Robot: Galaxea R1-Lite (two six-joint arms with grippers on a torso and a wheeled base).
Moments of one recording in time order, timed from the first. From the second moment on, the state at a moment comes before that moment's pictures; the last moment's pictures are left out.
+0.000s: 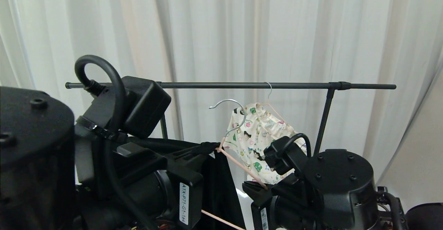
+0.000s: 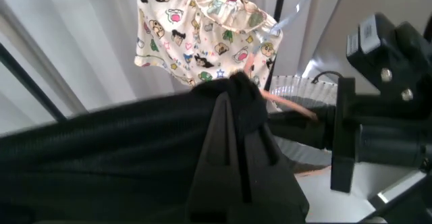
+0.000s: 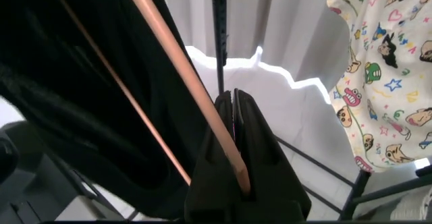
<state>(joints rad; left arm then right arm) -1.09 1.34 -0.86 -0.09 0.52 -0.22 1.14 1.70 -0.73 -0.57 -0.28 0.36</state>
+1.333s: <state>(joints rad) -0.97 1.12 -0.63 -0.21 0.18 0.04 1.08 1.51 -0.43 -0.69 -0.30 0.10</state>
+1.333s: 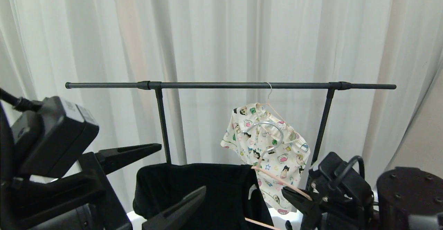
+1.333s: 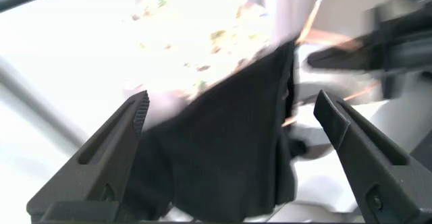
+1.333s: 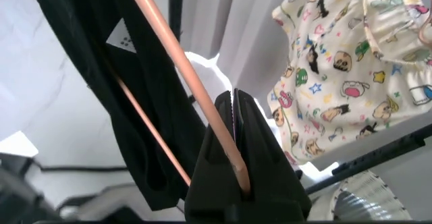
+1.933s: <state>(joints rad) -1.02 1.13 -0.46 -0.30 -0.14 0.27 1.21 1.38 -0.25 -0.79 -0.30 -0.04</state>
